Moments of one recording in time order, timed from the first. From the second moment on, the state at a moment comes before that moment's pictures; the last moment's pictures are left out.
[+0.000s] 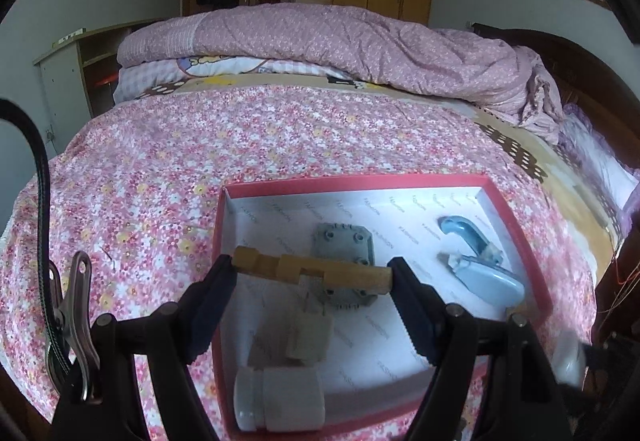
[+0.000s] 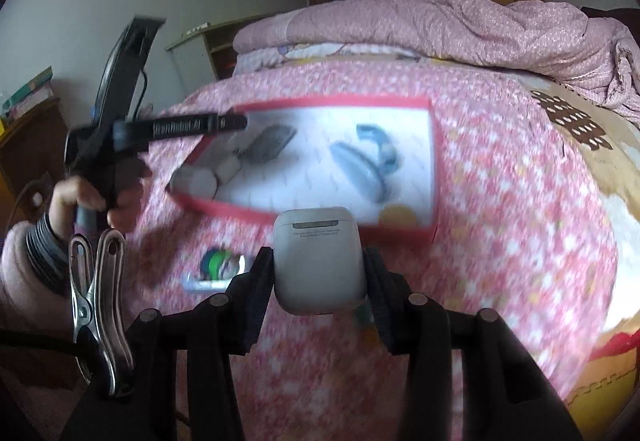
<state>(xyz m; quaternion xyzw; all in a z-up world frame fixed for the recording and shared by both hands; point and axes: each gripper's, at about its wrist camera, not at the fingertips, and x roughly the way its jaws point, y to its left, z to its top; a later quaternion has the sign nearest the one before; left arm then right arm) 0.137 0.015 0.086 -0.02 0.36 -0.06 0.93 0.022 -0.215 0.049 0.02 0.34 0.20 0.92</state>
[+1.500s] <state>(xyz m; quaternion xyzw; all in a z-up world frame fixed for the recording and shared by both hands) 0.200 -0.002 0.061 0.01 0.43 -0.04 0.90 0.113 -0.210 0.019 0.02 0.36 0.17 0.92</state>
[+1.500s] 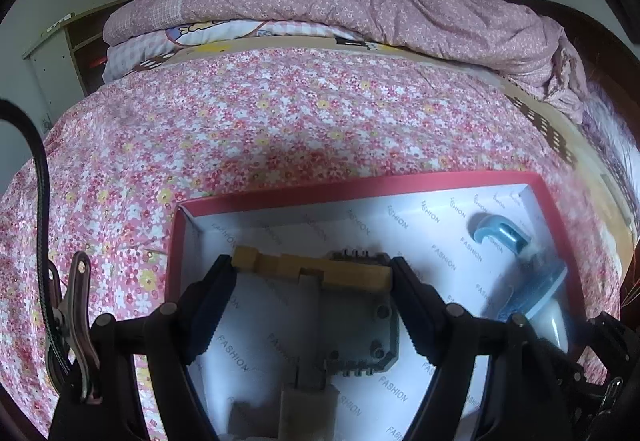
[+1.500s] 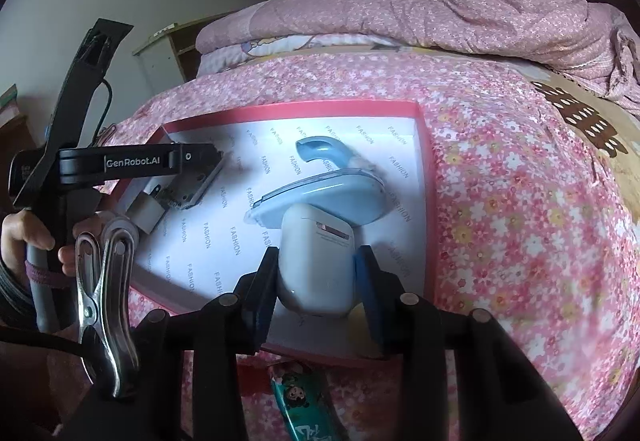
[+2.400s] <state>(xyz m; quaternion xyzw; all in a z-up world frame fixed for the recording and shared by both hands) 0.202 -0.007 0.056 0.03 0.44 -0.04 0.90 0.111 -0.201 0.018 0.02 0.34 0.17 0.92</state>
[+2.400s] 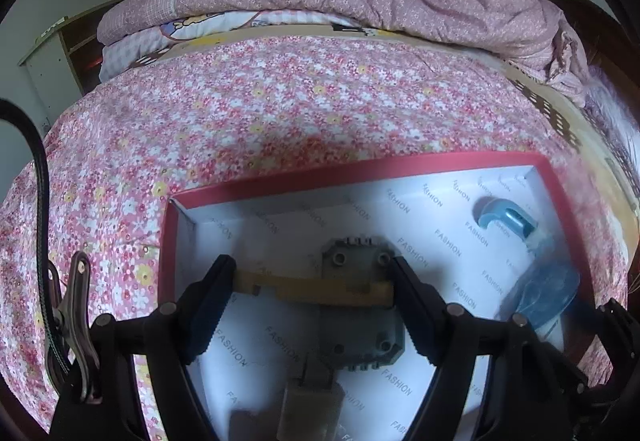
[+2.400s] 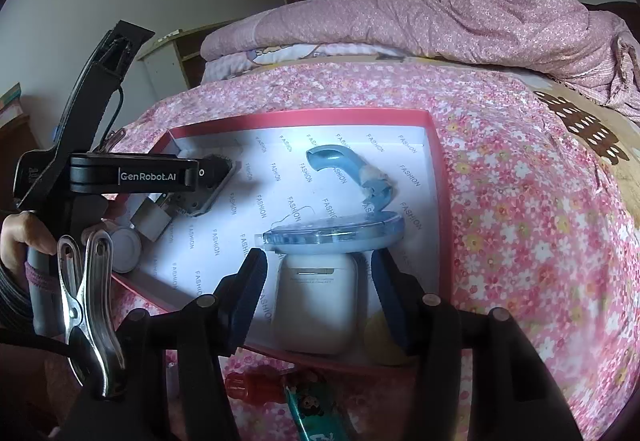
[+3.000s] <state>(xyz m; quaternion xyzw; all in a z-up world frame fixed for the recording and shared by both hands) 0.169 -0.002 0.083 0.00 0.41 -0.04 0.91 0.094 -0.198 0.027 0.03 0.33 0.20 0.92</state>
